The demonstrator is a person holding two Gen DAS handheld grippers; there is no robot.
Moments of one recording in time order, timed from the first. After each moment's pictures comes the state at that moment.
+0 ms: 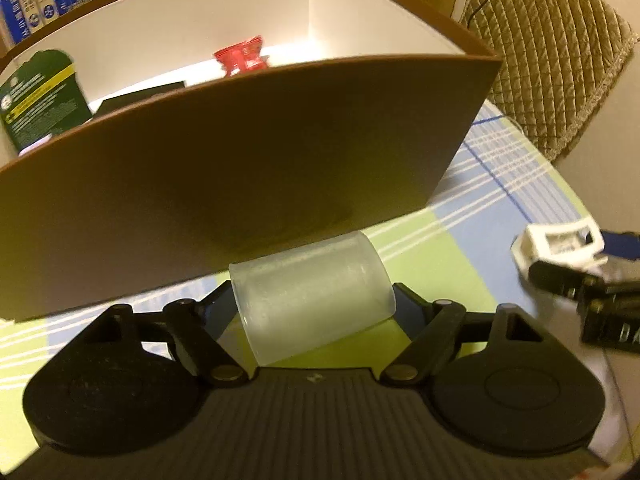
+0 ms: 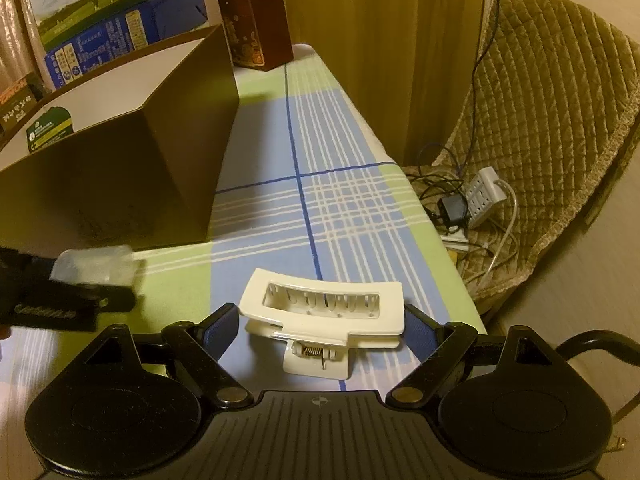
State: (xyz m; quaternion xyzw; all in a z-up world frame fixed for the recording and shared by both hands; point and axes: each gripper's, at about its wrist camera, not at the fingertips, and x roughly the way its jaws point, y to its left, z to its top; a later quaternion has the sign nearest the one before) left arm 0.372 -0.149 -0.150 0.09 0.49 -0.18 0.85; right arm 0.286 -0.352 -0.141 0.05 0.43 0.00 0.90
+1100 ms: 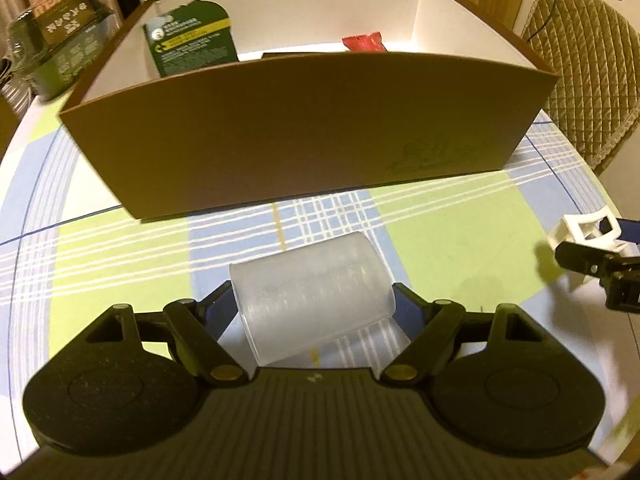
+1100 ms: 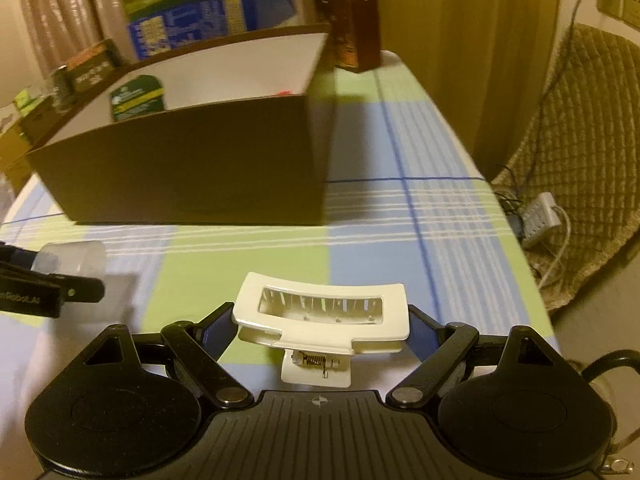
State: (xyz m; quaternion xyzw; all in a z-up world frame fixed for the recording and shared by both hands) left arm 0.321 -0.049 -0.118 0.06 0.49 -0.10 0.86; right arm 0.261 -0.291 -0.122 0.01 0.43 0.10 0.90
